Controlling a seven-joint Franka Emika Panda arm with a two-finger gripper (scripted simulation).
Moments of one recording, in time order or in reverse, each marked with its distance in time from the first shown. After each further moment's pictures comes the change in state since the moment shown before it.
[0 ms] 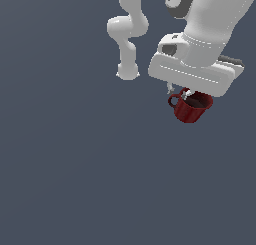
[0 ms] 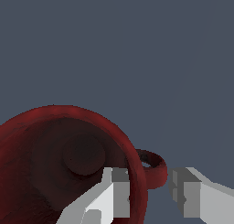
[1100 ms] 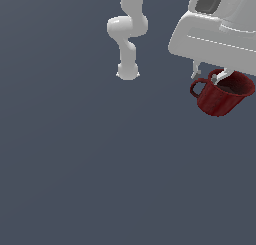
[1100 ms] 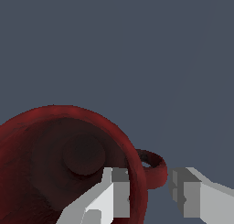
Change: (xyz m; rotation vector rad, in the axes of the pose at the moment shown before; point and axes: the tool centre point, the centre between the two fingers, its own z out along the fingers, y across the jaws) arm 0.024 -0.038 -0.085 -0.001 0.000 -0.001
